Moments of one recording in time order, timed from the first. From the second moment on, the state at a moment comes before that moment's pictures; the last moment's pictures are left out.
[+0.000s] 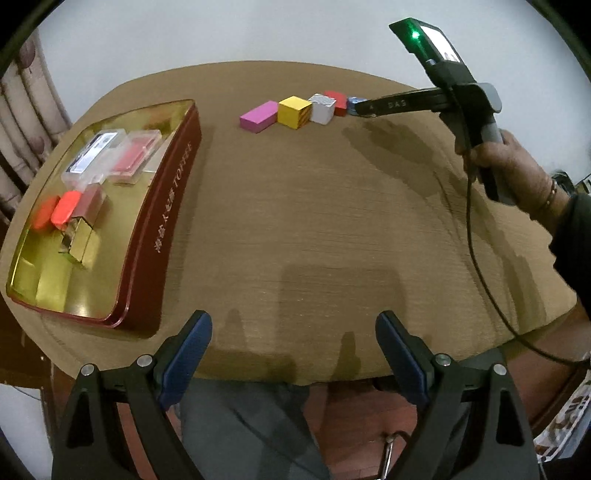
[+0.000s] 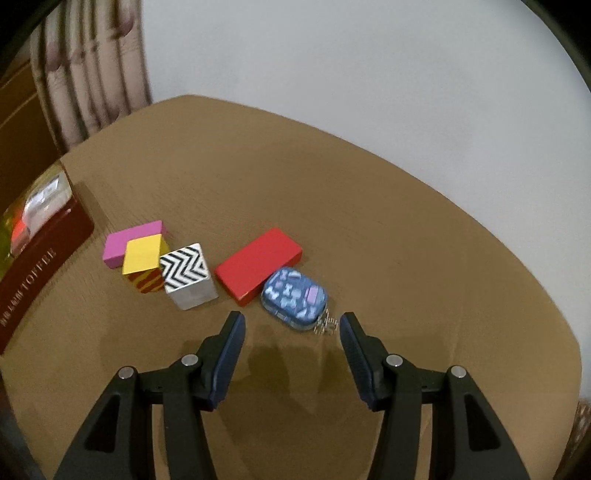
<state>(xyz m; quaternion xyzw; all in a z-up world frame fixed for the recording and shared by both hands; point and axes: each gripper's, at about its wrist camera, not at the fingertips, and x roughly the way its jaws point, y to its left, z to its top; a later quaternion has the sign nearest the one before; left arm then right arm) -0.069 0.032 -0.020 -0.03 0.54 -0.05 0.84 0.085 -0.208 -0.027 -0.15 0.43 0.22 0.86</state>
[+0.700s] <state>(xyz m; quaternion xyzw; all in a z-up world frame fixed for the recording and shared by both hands) -0.050 0.034 -0.048 -0.05 0.58 -0.05 0.81 0.140 -0.161 -0.043 -0.28 0.50 0.35 0.74</state>
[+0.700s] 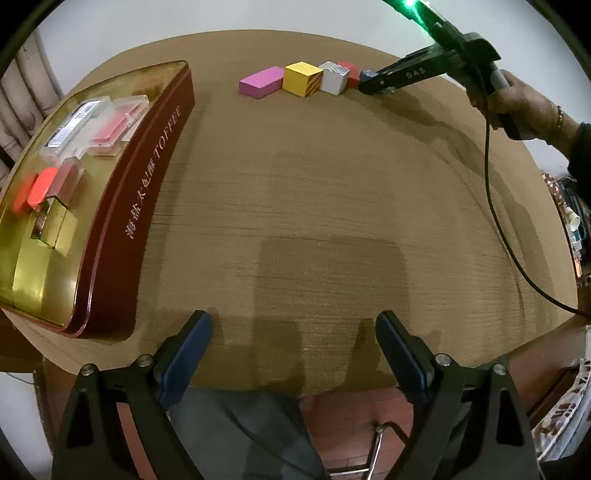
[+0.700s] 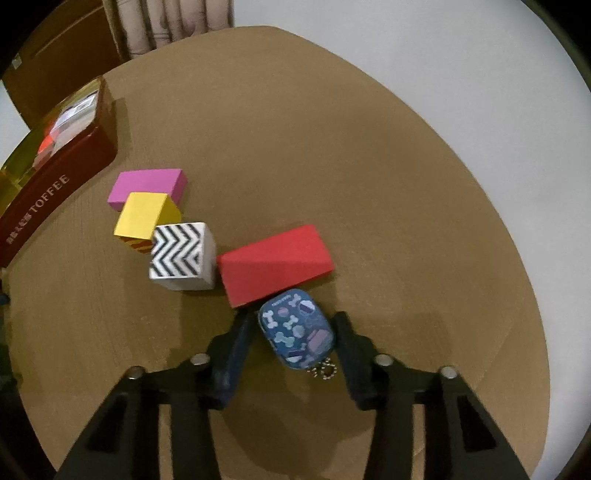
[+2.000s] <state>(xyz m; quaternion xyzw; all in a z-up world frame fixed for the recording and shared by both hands) -0.159 0.152 -0.023 -0.09 0.54 0.06 0.84 -0.015 0.106 -0.006 -0.24 0.48 0.43 0.72</state>
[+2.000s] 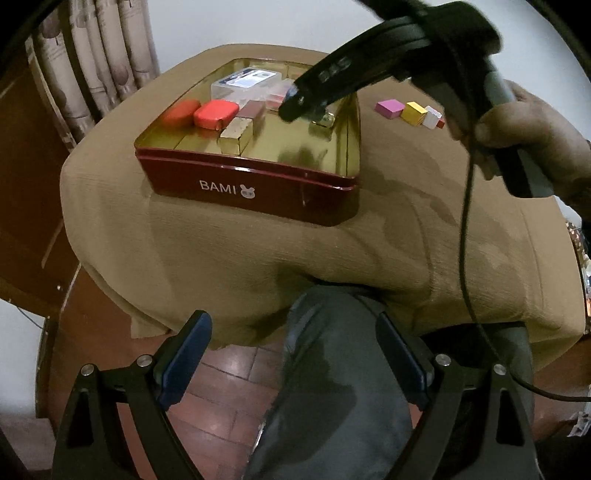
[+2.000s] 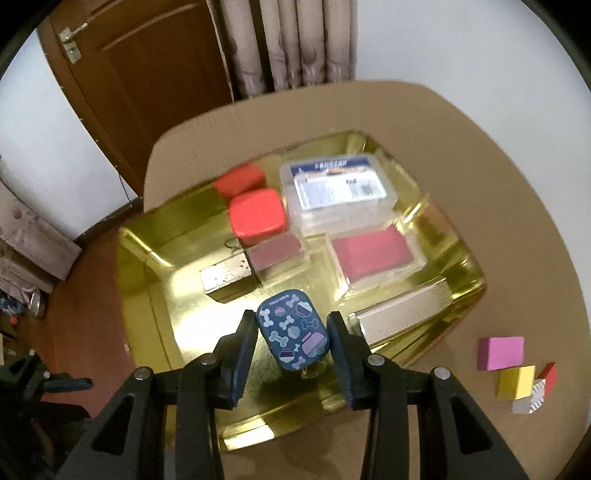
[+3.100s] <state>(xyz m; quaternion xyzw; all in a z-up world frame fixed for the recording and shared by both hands) -0.163 0.156 -0.030 -0.09 0.53 0.06 0.84 0.001 -0.001 0.046 -0.04 0.37 0.30 0.88</state>
